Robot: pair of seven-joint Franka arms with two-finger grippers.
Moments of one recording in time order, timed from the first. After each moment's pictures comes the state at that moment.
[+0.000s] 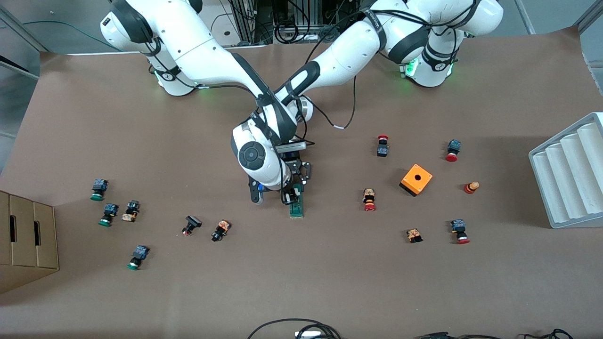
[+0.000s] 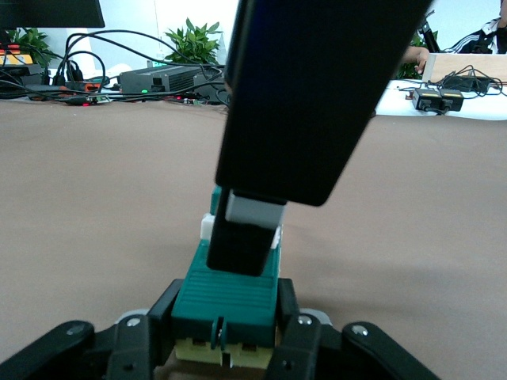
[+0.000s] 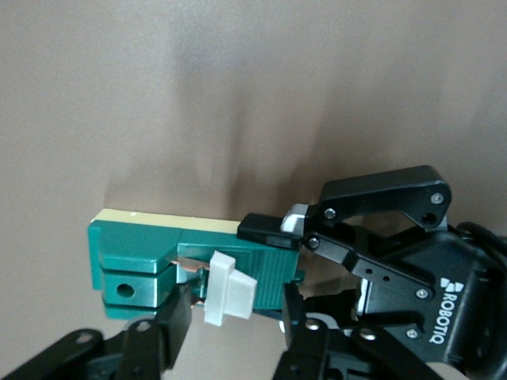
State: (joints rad) left arm -0.93 1.06 -0.26 -1.48 1.79 1.86 -2.49; right arm 0.80 0.70 -0.13 -1.64 0.44 2.41 1.82
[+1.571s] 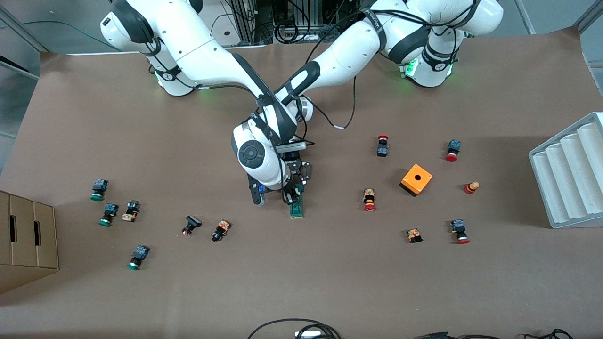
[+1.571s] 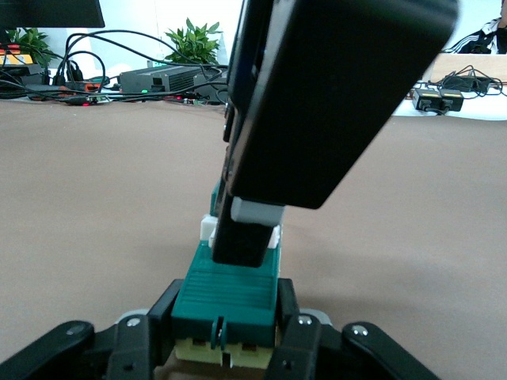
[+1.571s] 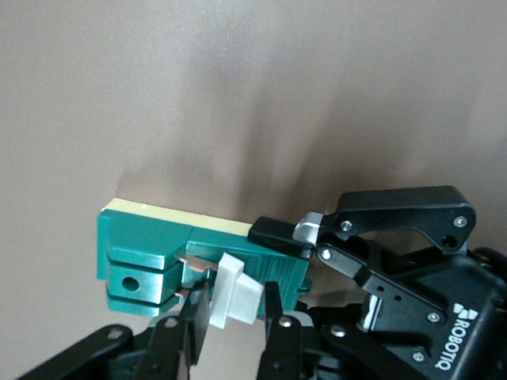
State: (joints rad) left arm -0.93 1.06 -0.26 -1.48 1.79 1.86 -2.49; right arm 0.80 0.70 -0.13 -1.66 0.44 2.45 1.73
